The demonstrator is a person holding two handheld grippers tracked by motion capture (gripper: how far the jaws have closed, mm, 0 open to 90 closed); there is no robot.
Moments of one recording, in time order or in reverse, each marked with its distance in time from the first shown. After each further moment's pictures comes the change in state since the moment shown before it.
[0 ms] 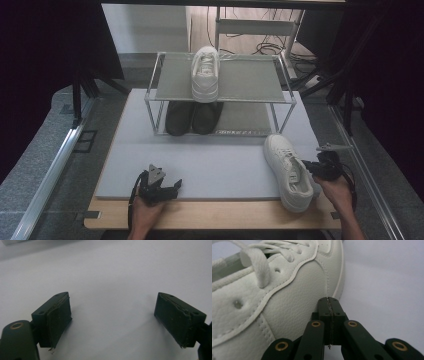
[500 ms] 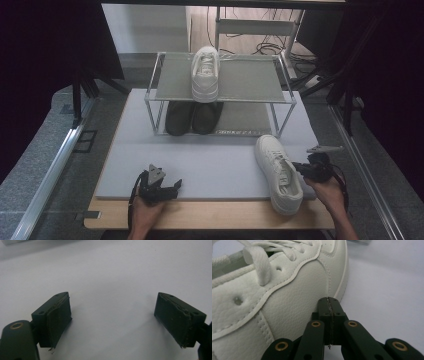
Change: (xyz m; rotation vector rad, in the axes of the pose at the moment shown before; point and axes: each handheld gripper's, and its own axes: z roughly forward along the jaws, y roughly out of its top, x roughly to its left) left arm 0.000 0.000 0.000 0.000 0.000 0.000; right arm 0.027 0.004 0.008 0.017 0.048 -0.039
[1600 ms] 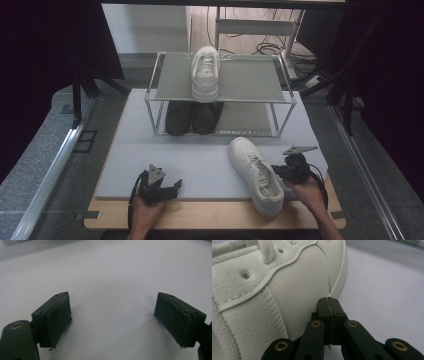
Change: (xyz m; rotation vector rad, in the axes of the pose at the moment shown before) left arm 0.000 0.000 0.000 0.001 0.000 0.001; right arm 0.051 0.014 0.031 0.023 0.126 -0.089
